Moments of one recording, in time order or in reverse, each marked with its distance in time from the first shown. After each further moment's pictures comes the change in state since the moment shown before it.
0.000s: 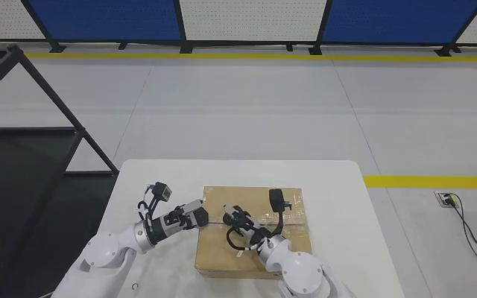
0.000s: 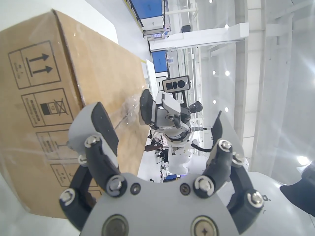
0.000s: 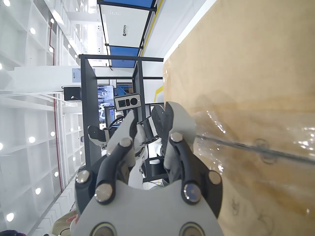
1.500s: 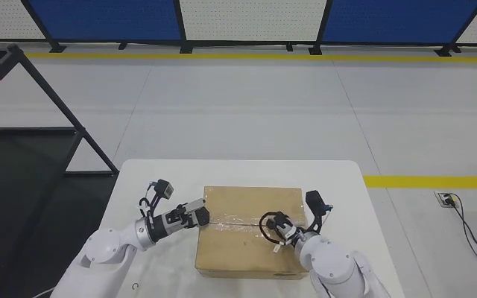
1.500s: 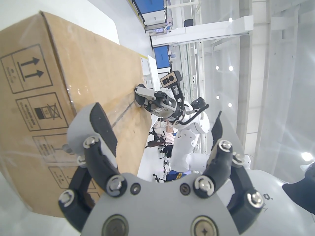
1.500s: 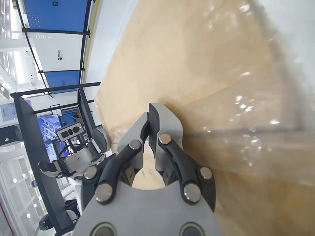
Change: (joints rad) left arm -0.027 -0.011 -0.001 0.009 0.027 0.011 -0.032; right arm -0.069 0.044 0.213 -0.142 -0.246 0.422 0.205
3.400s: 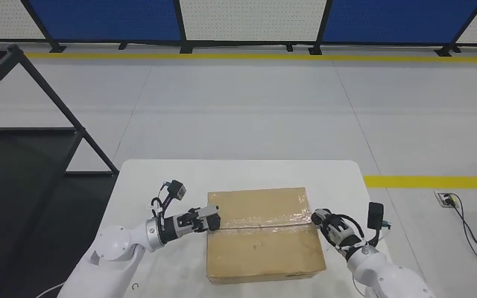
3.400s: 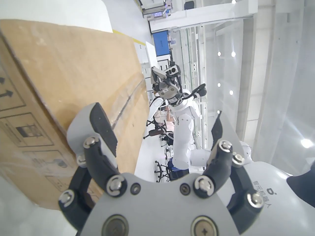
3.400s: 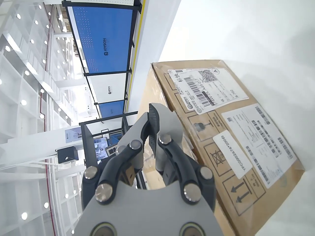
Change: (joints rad) left arm -0.028 -0.018 0.052 -0.014 0.040 0.040 -0.034; right arm -0.239 0.042 0.316 -0.136 0.263 -0.244 -0.095
